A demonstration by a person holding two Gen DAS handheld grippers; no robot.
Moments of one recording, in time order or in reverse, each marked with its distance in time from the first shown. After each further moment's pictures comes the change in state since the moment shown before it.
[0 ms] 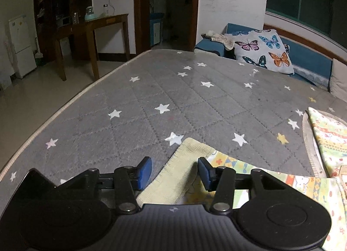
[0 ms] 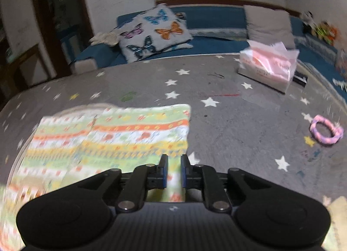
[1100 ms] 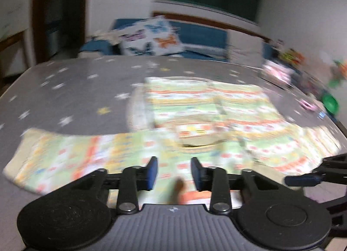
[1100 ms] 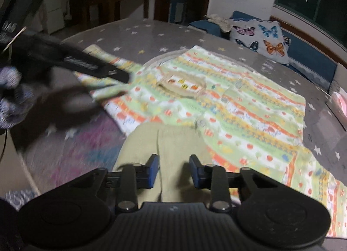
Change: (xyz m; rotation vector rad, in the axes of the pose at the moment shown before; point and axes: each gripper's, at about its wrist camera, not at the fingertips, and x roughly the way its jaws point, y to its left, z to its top) left arm -0.105 -0.157 -0.055 0.339 0.027 -0.532; right arm -0.125 0.148 -0.153 -0.557 0.044 0.258
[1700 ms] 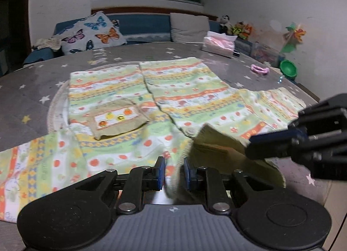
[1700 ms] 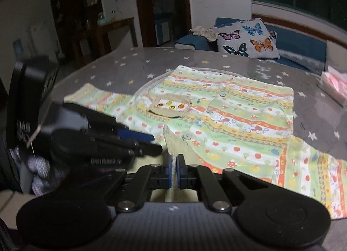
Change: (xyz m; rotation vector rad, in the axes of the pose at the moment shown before) left arm 0.034 -0.052 -0.022 0.163 0.054 -0.216; right arm -0.031 -0.040 -0.001 0.223 -0.127 0.072
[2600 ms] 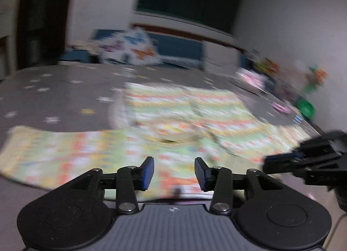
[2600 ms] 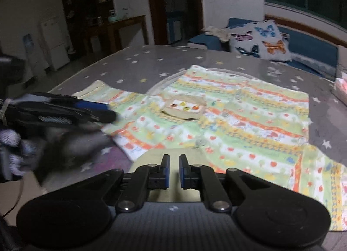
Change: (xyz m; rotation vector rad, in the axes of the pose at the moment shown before) left arm -0.087 0.071 -0.026 -0.232 -0.163 0.178; right arm 0.021 0.013 0.004 -0.053 0.013 0.026
